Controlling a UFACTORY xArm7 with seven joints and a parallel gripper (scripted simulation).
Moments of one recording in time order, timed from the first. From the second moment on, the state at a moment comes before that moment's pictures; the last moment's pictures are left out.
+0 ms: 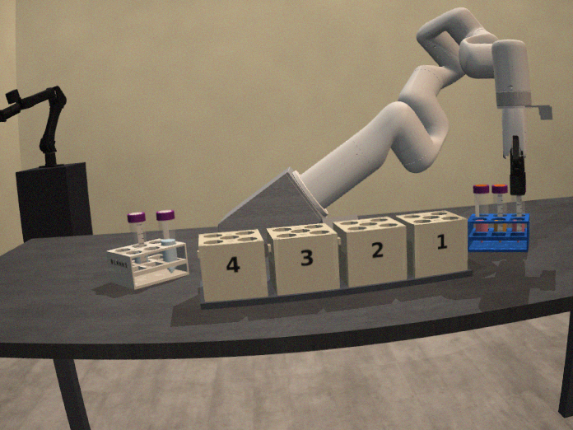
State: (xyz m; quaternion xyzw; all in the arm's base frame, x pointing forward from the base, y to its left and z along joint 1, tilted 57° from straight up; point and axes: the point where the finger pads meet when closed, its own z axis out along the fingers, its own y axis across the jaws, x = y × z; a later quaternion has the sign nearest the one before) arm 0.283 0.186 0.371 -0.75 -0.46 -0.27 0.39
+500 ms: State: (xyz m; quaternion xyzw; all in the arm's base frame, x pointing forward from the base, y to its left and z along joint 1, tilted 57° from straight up) arm 0.282 0.164 0.385 -0.75 -0.46 -0.27 0.39
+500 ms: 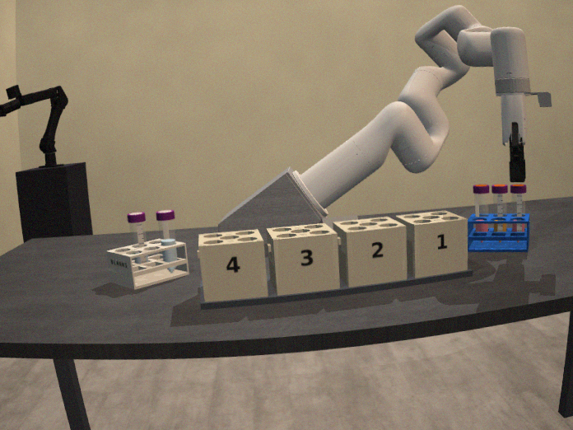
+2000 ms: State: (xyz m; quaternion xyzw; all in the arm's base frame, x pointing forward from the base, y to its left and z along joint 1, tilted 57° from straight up) arm 0.277 0.098 0.429 -0.75 -0.46 -0.27 0.39
